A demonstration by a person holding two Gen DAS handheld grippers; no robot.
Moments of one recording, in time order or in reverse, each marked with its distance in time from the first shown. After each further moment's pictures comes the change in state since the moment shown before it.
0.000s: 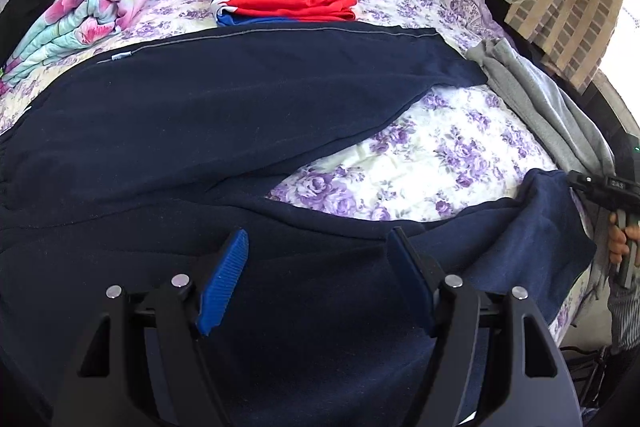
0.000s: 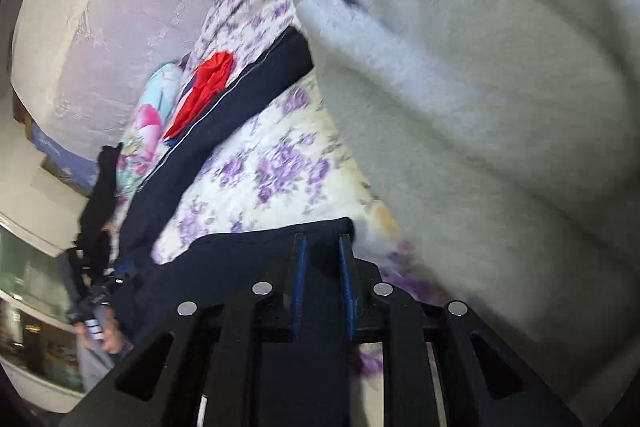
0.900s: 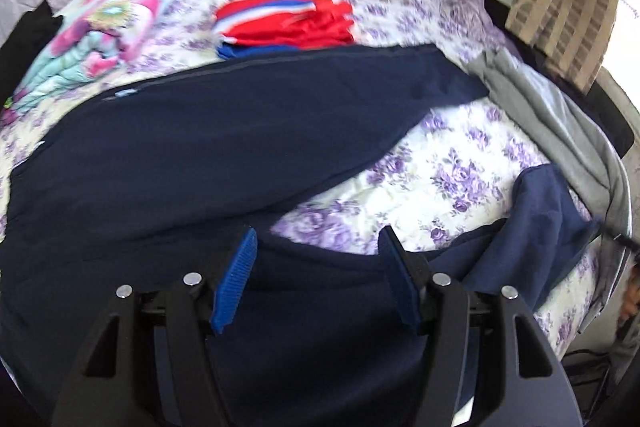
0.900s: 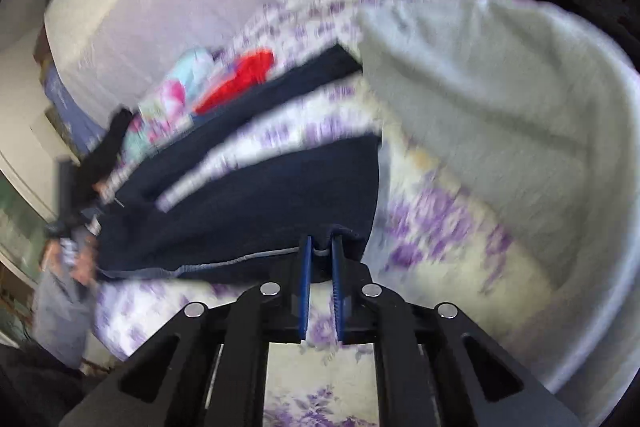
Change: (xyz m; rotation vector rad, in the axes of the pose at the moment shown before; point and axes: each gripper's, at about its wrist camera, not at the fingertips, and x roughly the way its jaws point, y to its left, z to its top) left arm -0.005 -0.013 0.019 0.042 -0.025 0.048; right arm -0.067 0.058 -0.091 -0.230 -0.179 -0.084
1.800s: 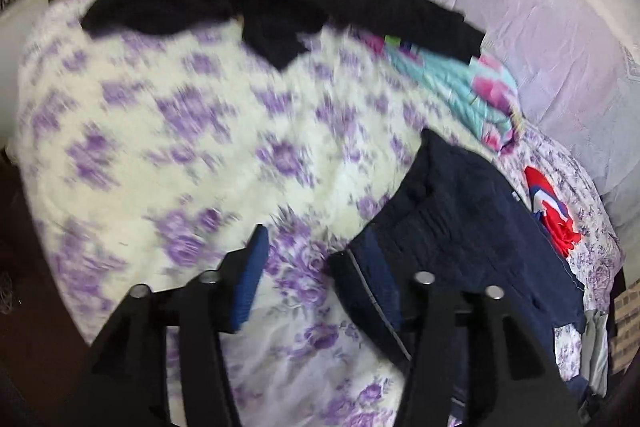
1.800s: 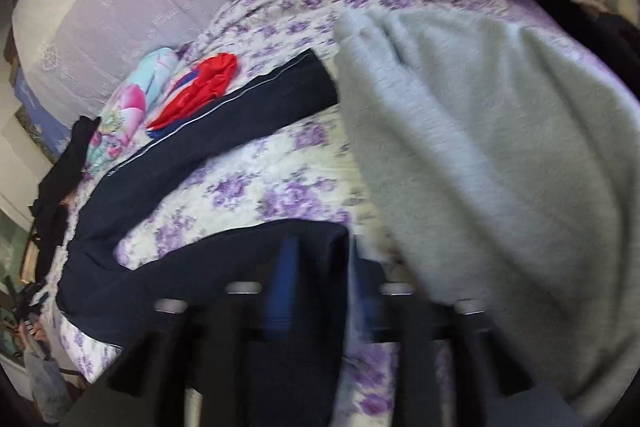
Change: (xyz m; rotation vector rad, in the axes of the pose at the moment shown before) left arm -0.187 0.301 -0.189 -0.887 -0.298 0.410; right arm 0.057 -0.013 0.077 -0.008 0.101 -0.155
